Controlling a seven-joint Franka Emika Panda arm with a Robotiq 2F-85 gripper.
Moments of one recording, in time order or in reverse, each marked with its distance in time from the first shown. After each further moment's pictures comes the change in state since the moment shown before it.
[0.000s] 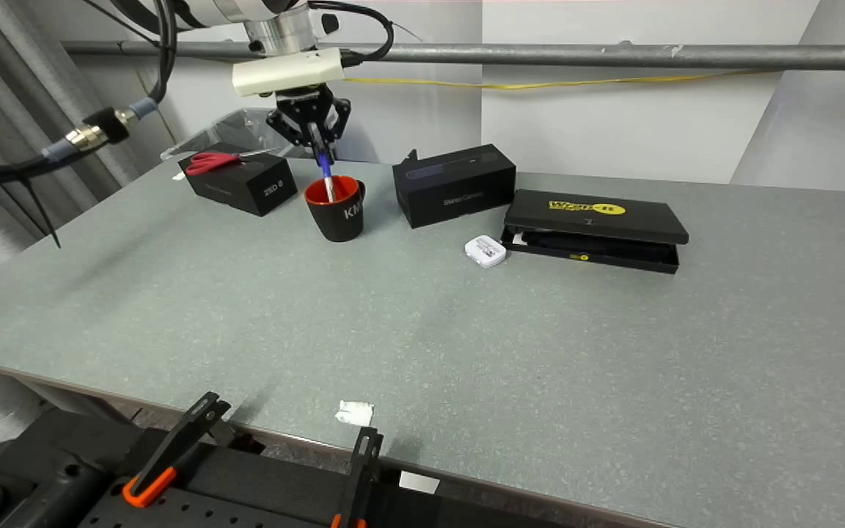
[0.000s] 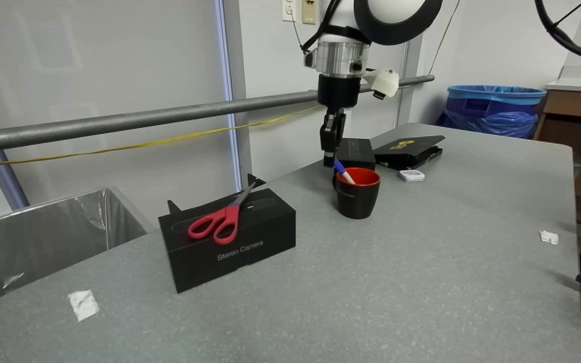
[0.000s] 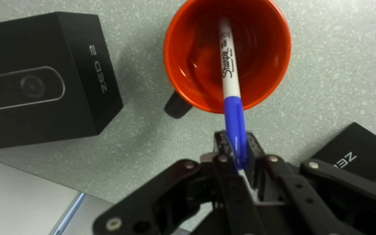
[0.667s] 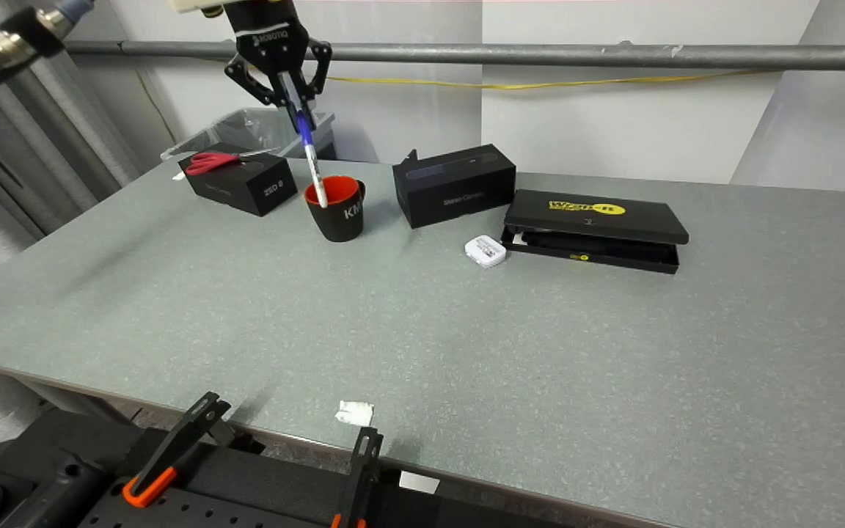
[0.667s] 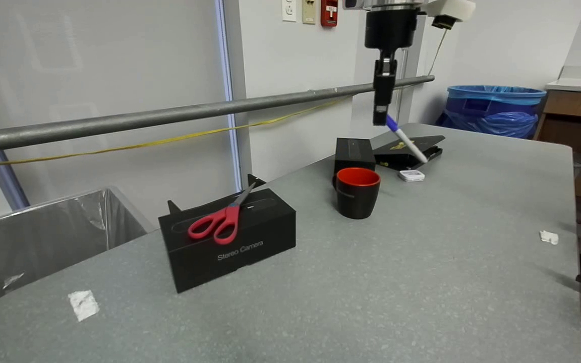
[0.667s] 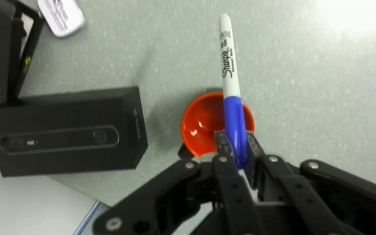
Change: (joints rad) arm -0.008 -0.353 -0.010 -0.244 -0.004 -0.184 -0.065
